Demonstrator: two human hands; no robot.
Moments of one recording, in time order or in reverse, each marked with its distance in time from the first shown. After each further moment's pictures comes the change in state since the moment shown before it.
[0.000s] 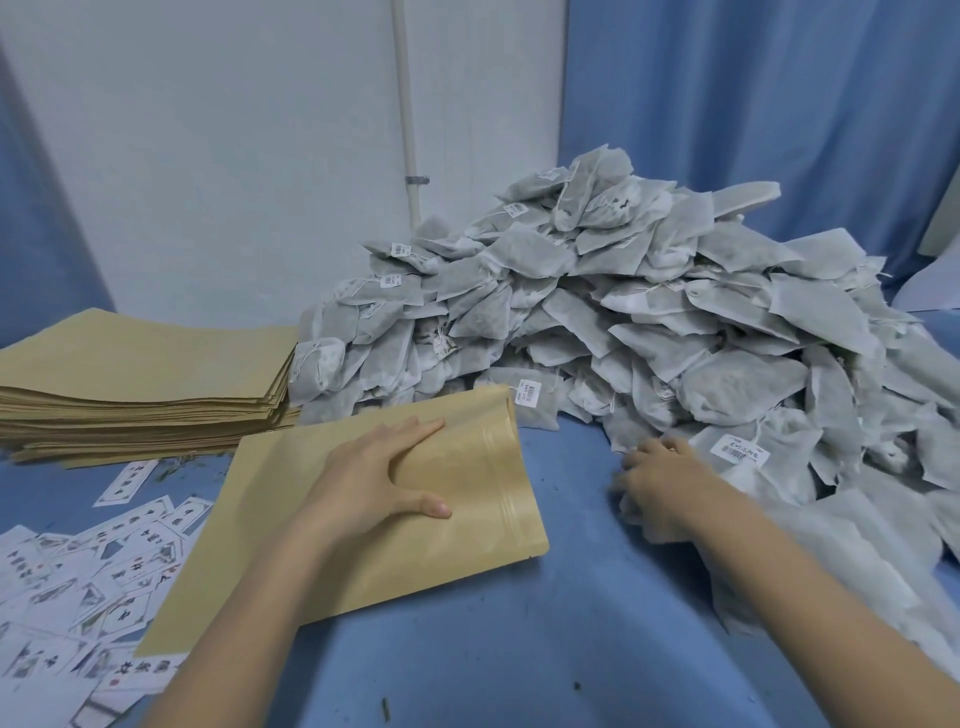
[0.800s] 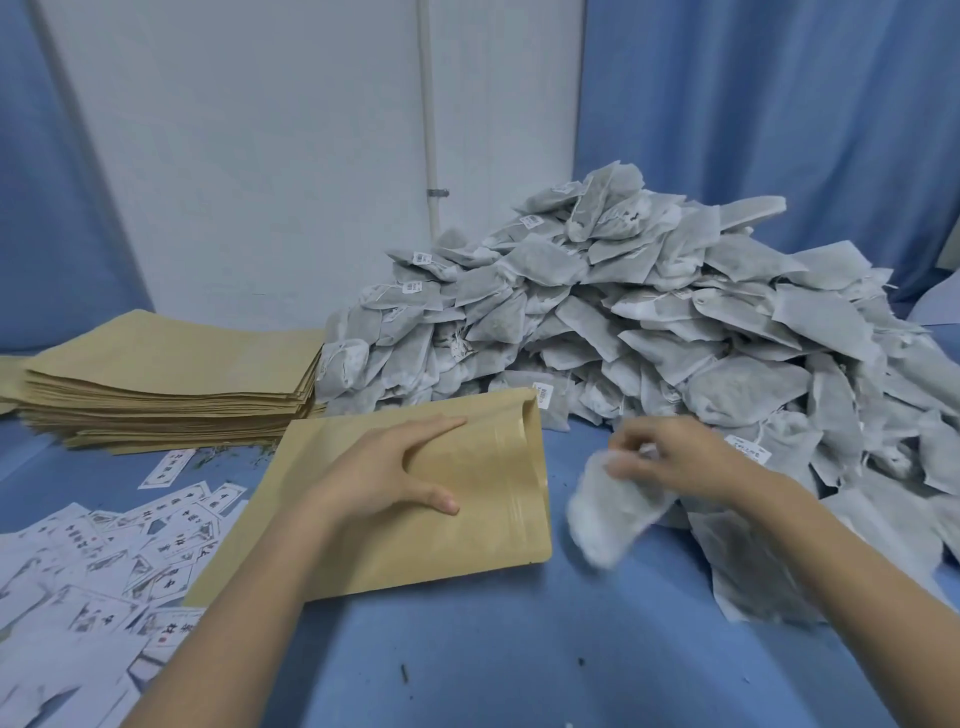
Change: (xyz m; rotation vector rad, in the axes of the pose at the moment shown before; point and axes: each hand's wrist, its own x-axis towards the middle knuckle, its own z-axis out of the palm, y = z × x) left_hand -0.008 0.001 -0.014 -0.057 -0.105 0.097; right_hand -0.017 0.018 -0.031 0.724 0.276 -0.062
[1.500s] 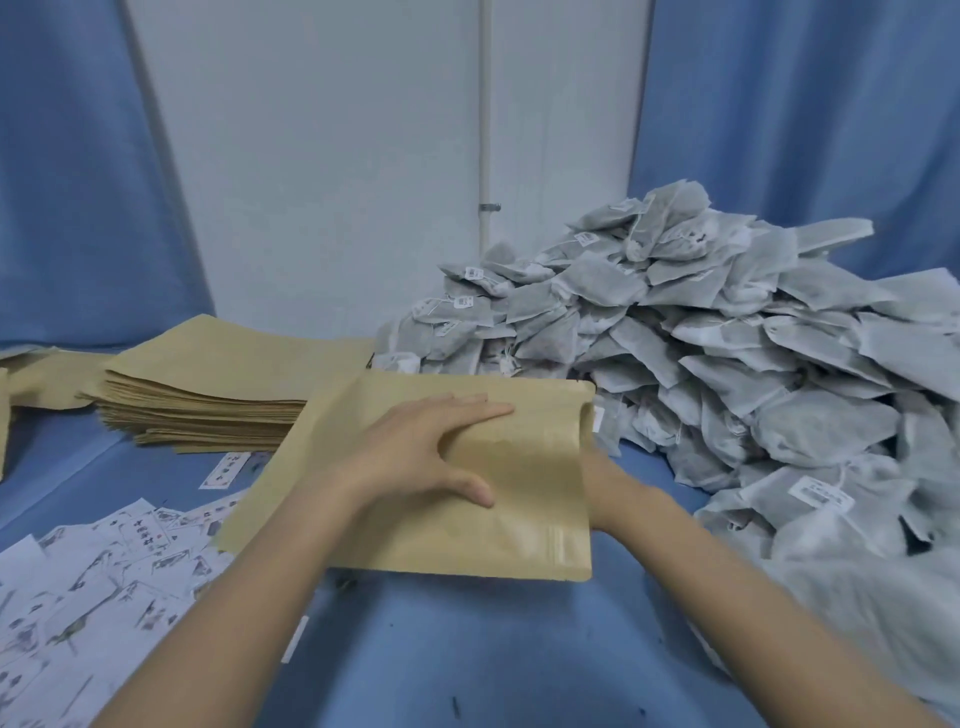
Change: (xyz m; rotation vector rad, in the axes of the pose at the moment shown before) left_hand 0.001 0.021 -0.047 0.273 0.008 0.089; right_hand 0.056 -0.112 0.044 0.270 -0.039 -0.262
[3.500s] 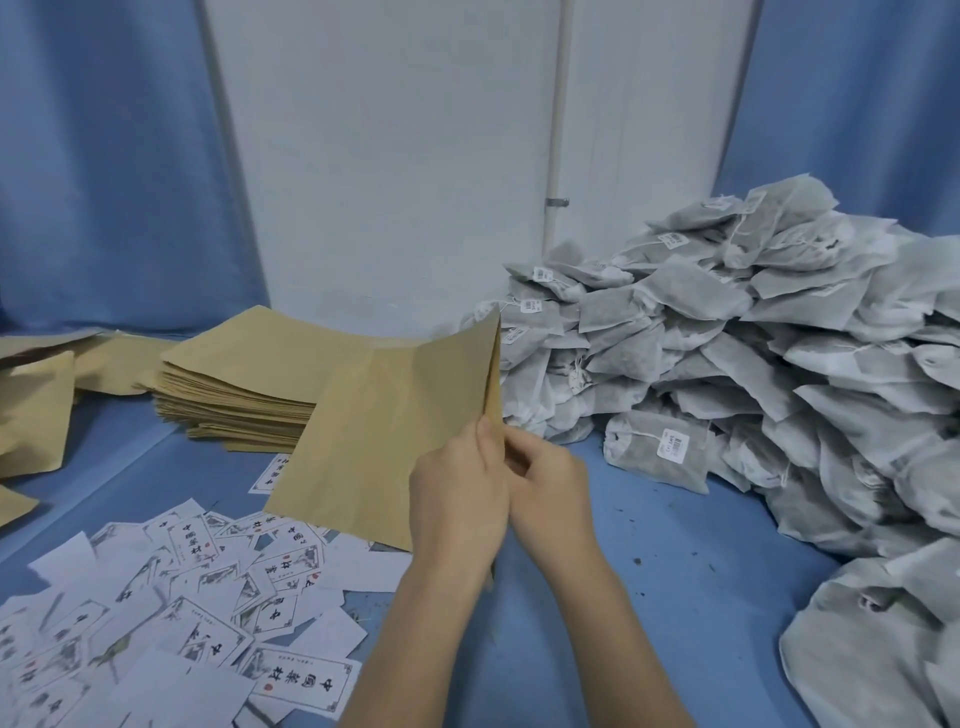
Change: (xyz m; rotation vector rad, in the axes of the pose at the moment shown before) left_hand -0.004 0.001 0.030 -0.199 0.735 -0.539; right_hand 0.059 -0.074 0.072 0.565 0.437 0.124
